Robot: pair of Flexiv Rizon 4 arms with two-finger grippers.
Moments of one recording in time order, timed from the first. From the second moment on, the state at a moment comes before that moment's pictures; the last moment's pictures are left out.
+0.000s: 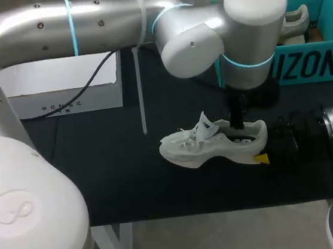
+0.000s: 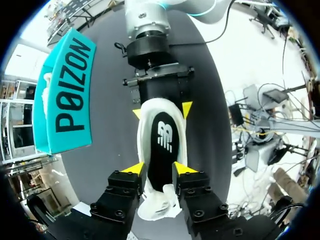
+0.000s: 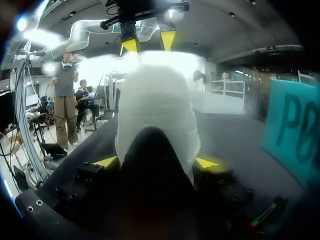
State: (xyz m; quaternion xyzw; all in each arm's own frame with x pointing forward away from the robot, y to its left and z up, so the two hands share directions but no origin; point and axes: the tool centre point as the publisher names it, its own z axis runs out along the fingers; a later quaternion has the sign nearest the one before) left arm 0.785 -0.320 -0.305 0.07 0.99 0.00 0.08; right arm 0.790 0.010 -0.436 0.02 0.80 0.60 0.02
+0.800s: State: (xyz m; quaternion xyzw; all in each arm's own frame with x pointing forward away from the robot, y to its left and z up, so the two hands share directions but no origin) left arm 0.777 -0.318 -0.355 0.06 1.00 0.01 0.05; right arm 0.790 0.010 -0.436 0.02 0.80 0.60 0.02
